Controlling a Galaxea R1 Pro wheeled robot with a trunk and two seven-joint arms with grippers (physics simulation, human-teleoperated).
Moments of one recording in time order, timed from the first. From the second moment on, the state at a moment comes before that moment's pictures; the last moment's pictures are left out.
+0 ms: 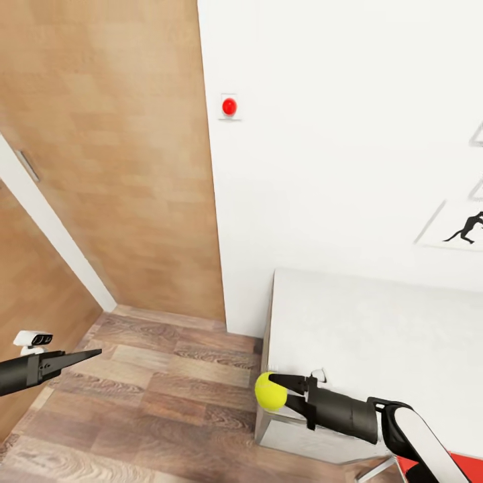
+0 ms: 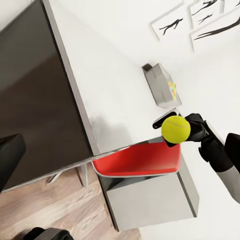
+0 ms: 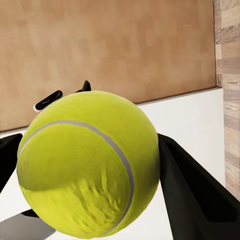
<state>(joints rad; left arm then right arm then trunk) -0.33 0.59 0.29 -1.21 0.38 0.87 -1.57 -0.15 -0.25 0.17 -1.59 -1.67 1.05 0.00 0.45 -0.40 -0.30</state>
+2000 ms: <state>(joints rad) -0.33 0.59 0.33 -1.20 0.38 0.85 -1.57 -0.15 -0.20 0.16 -1.59 -1.40 0.89 0.15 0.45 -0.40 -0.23</state>
